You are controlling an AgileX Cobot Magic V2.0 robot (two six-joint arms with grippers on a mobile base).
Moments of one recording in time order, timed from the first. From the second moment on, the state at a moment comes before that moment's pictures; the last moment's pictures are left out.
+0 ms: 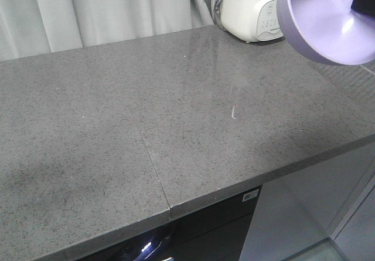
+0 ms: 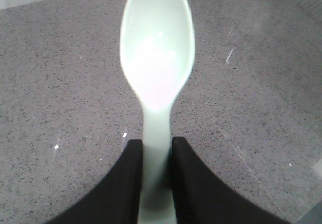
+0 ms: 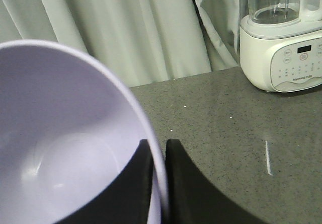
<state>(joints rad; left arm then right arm) -0.06 1.06 -1.25 -0.15 0.92 -0.05 -0.18 1.11 -1.19 0.96 0.73 -0.78</state>
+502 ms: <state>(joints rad) -0.06 1.06 -1.25 -0.15 0.92 -0.05 -0.18 1.11 -1.19 0.96 0.73 -0.78</state>
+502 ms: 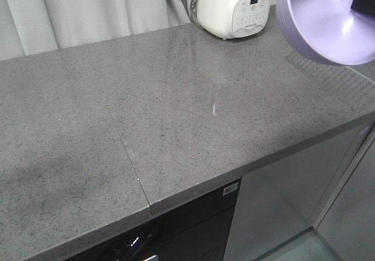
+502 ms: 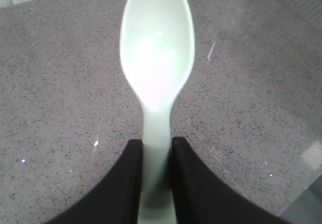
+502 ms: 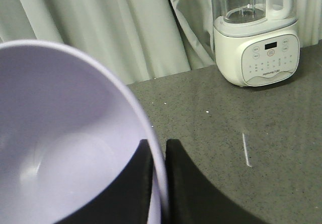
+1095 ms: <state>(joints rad) -0.06 1.06 -1.25 -0.15 0.92 -0.05 -0.18 1.11 -1.19 0.96 0.73 -0.78</state>
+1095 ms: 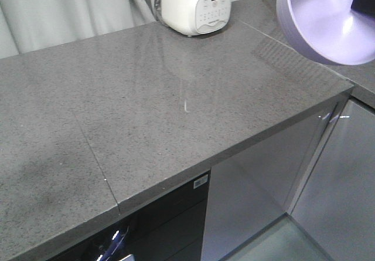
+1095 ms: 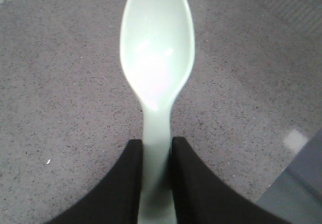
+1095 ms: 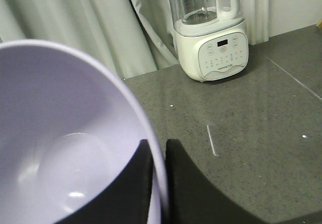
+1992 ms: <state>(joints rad) -0.06 1.06 -1.25 -0.15 0.92 -0.05 -0.18 1.11 -1.19 0.96 0.73 -0.78</state>
